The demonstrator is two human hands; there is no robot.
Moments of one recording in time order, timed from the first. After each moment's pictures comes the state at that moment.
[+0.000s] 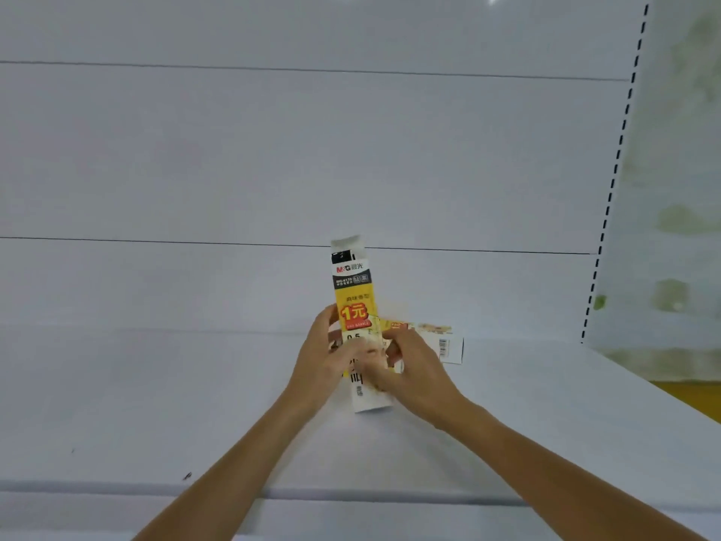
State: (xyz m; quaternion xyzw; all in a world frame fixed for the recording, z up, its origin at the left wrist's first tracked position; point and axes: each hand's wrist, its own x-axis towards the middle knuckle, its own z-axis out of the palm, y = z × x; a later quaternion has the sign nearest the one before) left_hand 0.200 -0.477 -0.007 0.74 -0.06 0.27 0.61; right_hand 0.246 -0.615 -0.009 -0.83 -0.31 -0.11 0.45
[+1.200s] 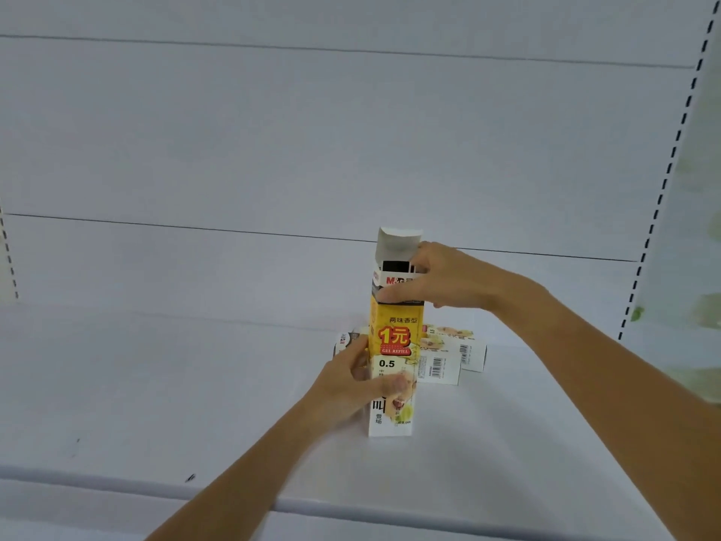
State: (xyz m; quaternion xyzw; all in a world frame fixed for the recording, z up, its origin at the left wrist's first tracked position) left_hand 0.215 -0.469 -0.032 0.75 -0.08 0.12 0.65; right_hand 0.249 -0.613 0.118 -0.87 -0.40 0.01 0.28
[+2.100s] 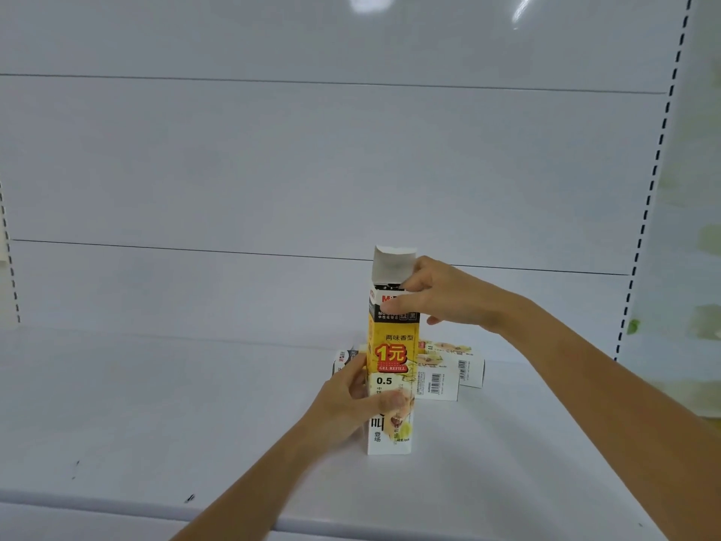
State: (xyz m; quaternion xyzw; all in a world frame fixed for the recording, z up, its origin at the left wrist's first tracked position) left_hand 0.212 -0.473 -0.029 0.74 -0.09 0.12 0.66; right_hand 0.243 -0.622 0.117 -0.85 -0.40 0.01 0.34
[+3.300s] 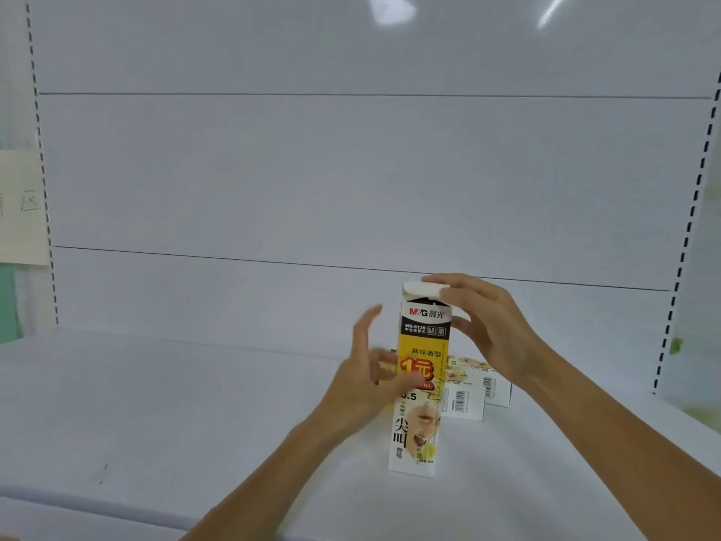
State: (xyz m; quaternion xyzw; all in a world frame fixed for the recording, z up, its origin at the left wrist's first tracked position) left_hand 0.209 -0.469 0.003 0.79 -0.10 0.22 0.56; right_hand 0.272 -0.629 0.080 -0.60 -0.42 0.03 0.68
